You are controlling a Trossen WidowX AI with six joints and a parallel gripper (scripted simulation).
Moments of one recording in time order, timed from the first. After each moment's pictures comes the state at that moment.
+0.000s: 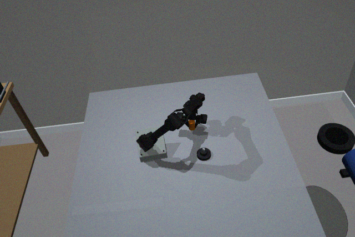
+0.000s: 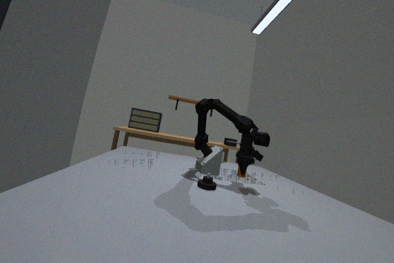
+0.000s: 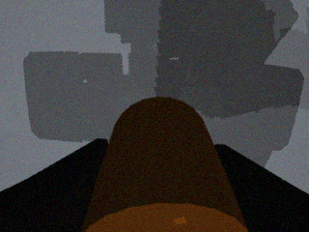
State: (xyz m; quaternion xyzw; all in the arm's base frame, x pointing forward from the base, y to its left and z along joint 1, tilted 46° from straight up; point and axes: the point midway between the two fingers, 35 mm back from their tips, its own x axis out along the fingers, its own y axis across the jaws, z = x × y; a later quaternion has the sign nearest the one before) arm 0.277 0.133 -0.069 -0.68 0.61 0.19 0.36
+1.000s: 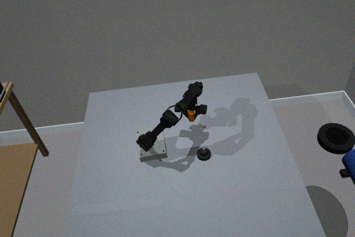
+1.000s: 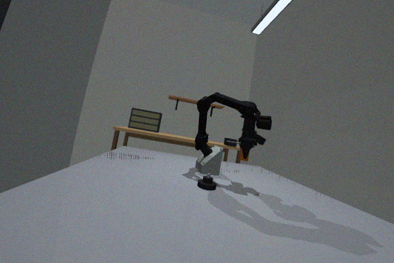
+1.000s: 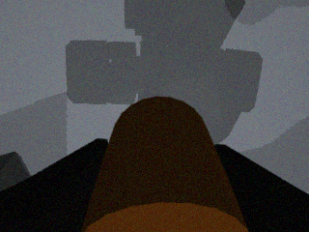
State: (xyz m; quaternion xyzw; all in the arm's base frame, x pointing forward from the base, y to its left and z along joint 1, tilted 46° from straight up) arm 0.263 0.188 -0.012 -0.68 0.61 0.19 0.36
